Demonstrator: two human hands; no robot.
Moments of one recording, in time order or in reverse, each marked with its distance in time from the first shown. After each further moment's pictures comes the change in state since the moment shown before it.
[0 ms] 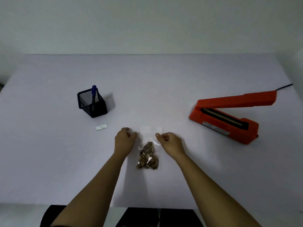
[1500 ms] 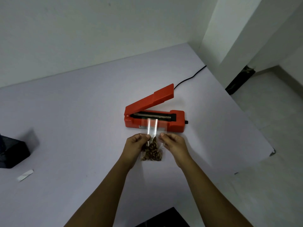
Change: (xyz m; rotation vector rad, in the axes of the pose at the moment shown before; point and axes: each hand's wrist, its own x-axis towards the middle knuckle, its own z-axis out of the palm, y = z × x) left_hand -0.064 0.142 0.162 -0.549 -0.694 0.179; right_hand -0.034 0.096 -0.172 0.767 0.320 0.058
